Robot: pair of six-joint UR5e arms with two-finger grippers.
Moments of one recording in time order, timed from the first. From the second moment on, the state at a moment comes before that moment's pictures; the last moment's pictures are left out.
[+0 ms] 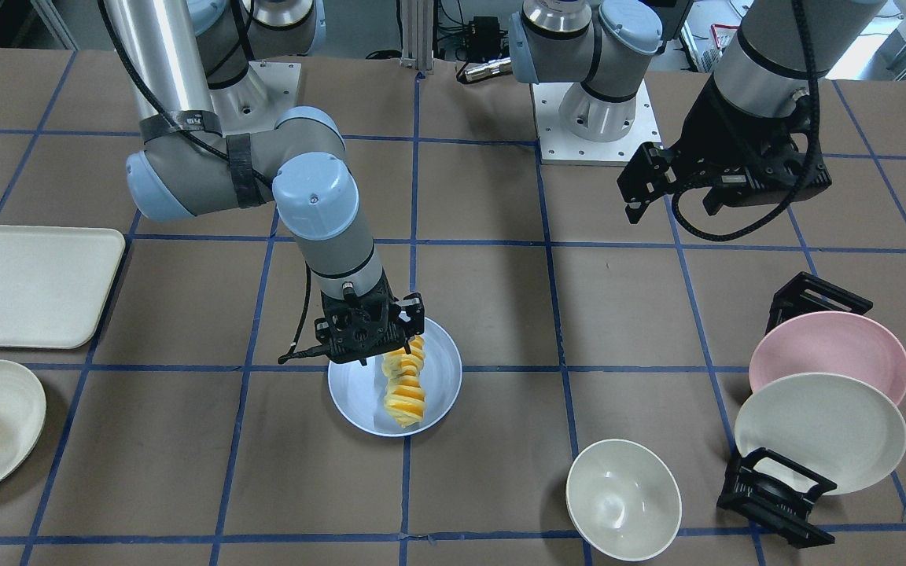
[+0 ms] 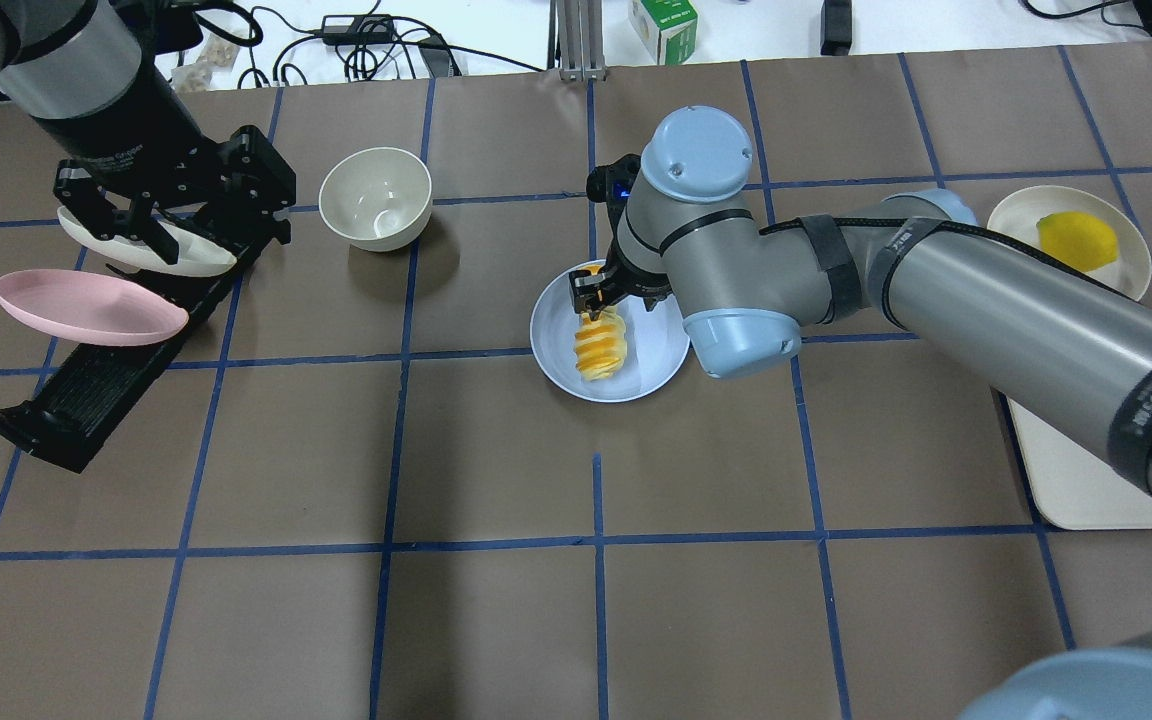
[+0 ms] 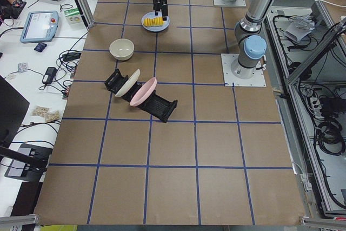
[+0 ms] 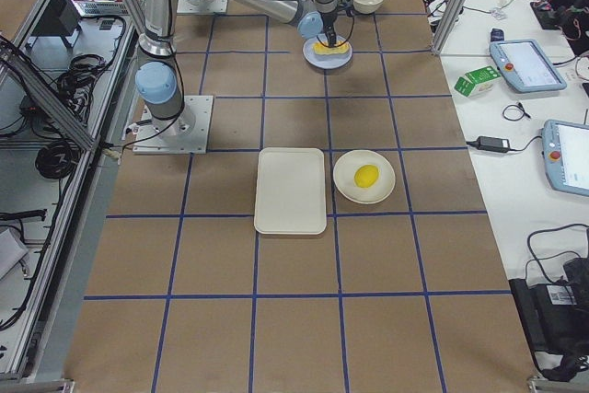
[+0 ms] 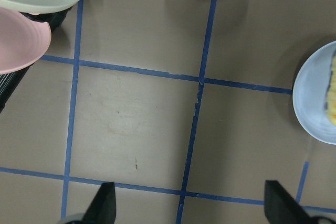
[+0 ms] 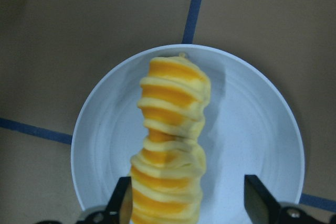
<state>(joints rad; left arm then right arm) -1.48 -1.55 -1.58 -1.60 1.56 -0.06 1.85 -1.20 1.79 -2.38 -1.44 0.07</state>
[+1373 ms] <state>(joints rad) -1.48 -1.51 -1.62 -1.58 1.56 -0.03 1.64 -1.51 1.53 -1.58 -1.60 -0.12</state>
